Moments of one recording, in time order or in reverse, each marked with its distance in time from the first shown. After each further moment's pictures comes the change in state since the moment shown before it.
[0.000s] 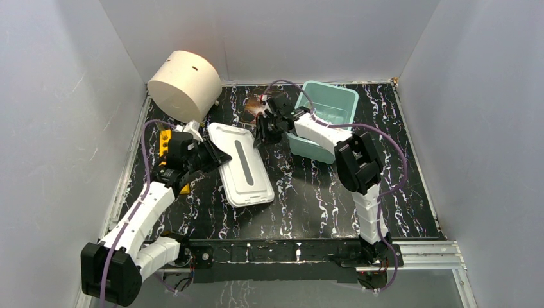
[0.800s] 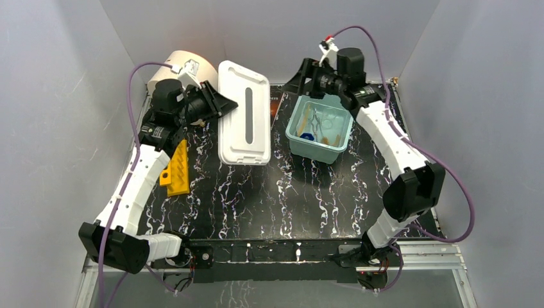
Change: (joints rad) left arm 0.000 0.218 0.602 -0.094 0.116 0.140; right arm -0.261 -0.456 0.003 0.077 -0.160 0.060
